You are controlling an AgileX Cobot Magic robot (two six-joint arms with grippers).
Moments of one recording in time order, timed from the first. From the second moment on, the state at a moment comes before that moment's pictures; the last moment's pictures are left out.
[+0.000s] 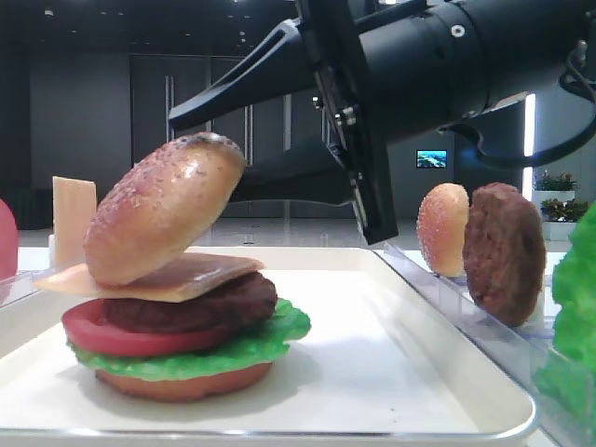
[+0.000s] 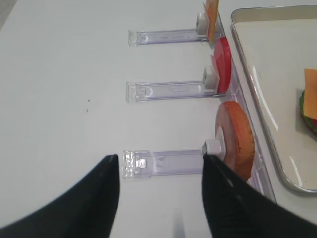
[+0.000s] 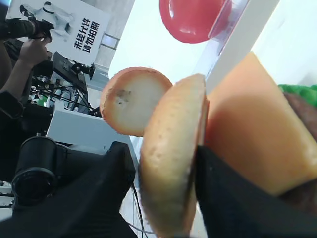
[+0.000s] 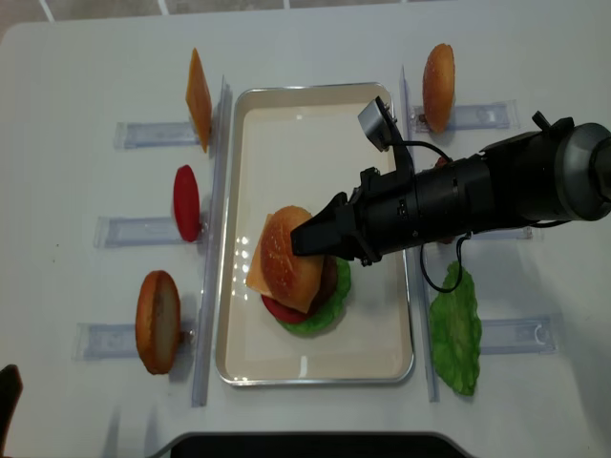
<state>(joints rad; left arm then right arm) 0.04 -0.02 -0.47 0.01 1.11 0.05 0.49 1.87 -0.84 1.80 1.03 -1.43</state>
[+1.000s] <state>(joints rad) 0.04 -0.02 -0.47 0.01 1.11 0.05 0.49 1.81 -0.84 1.78 0.84 -1.50</state>
